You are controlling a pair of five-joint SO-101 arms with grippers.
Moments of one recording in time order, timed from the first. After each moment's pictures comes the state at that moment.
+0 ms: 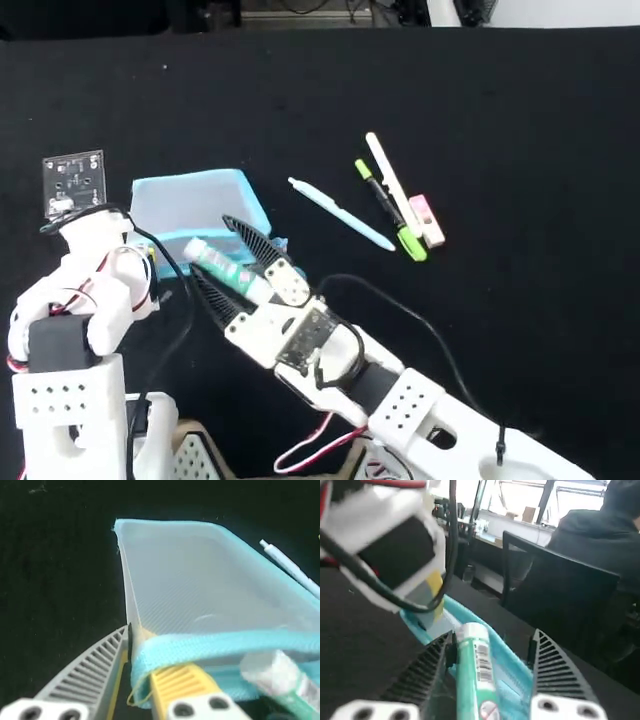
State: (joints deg) left arm -10.6 -65.1 43.8 76.6 2.0; right arm -50.7 -58.9 91.0 -25.5 12.9
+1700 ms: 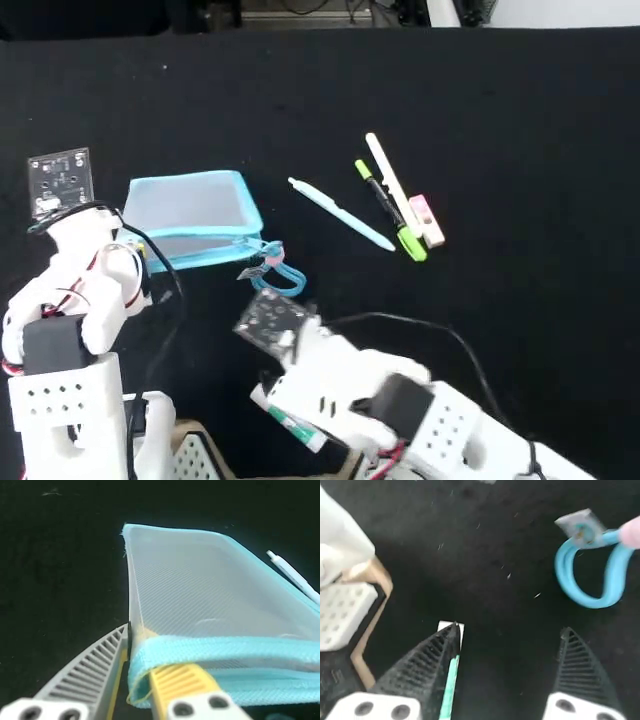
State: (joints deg) left arm -13.7 -65.1 43.8 74.9 1.9; right arm -57.8 -76.2 74.4 66.2 -2.9
